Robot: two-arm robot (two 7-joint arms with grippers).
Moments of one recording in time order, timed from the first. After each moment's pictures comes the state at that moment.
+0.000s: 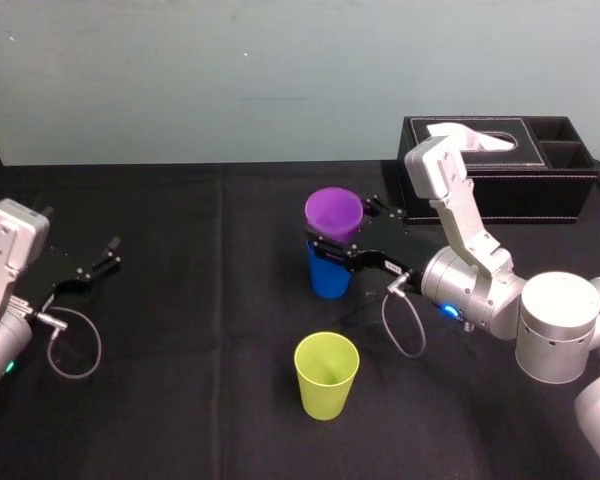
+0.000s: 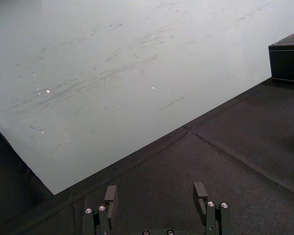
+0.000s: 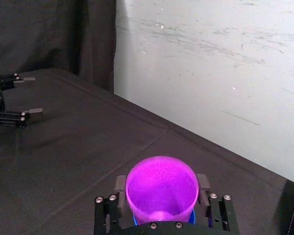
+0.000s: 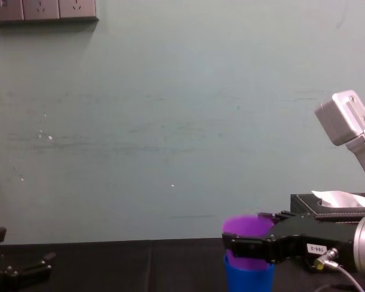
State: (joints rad) left arm -0.20 0.60 0.45 -1.41 -0.25 -0.12 0.03; right arm 0.35 0.32 -0.40 -1.37 0.22 0.11 0.40
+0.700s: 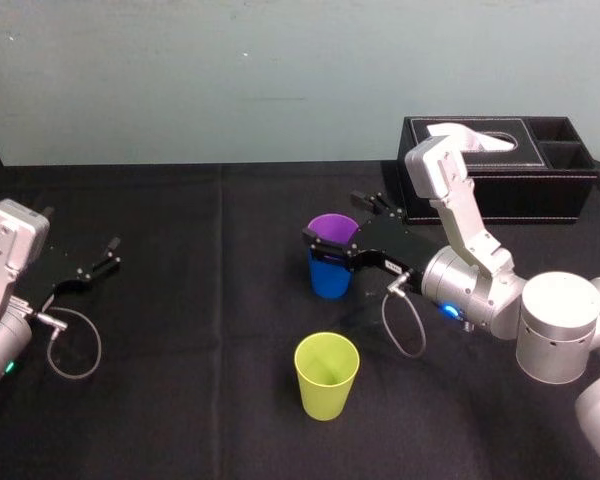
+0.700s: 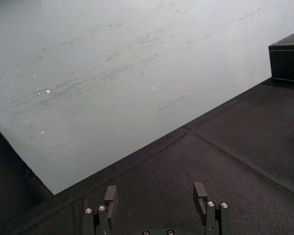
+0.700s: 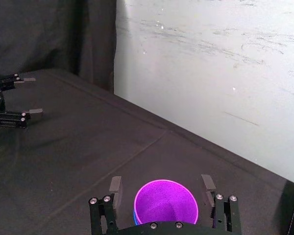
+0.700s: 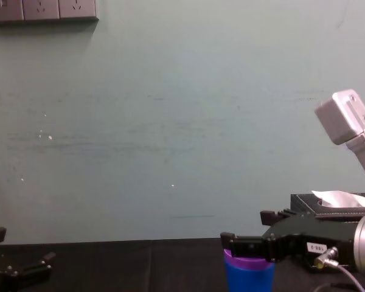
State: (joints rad) left arm -0.20 0.60 0.45 -1.41 -0.25 -0.12 0.03; right arm 0.35 0.32 -0.40 -1.37 0.22 0.11 0.40
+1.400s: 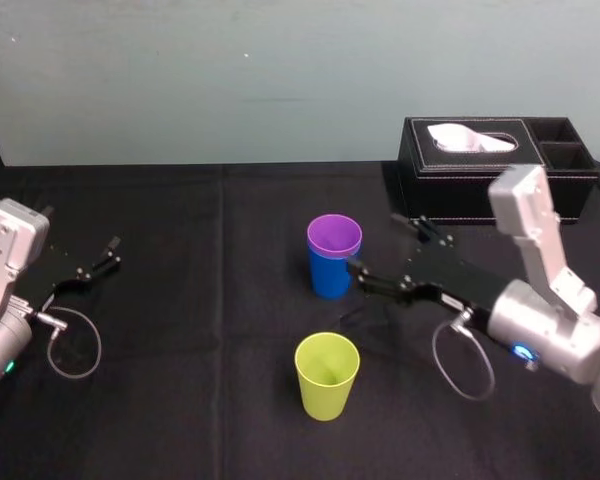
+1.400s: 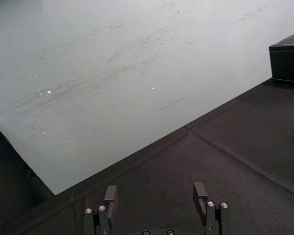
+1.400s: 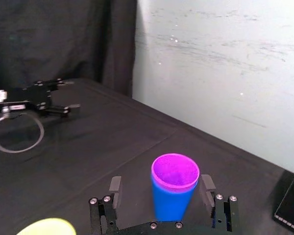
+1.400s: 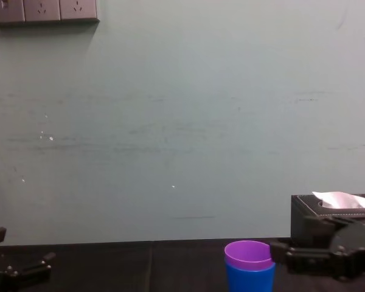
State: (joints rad) left arm -0.20 0.60 0.45 -1.41 -0.25 -0.12 0.03; right arm 0.17 0.48 -0.32 -1.56 0.35 0.05 0.49
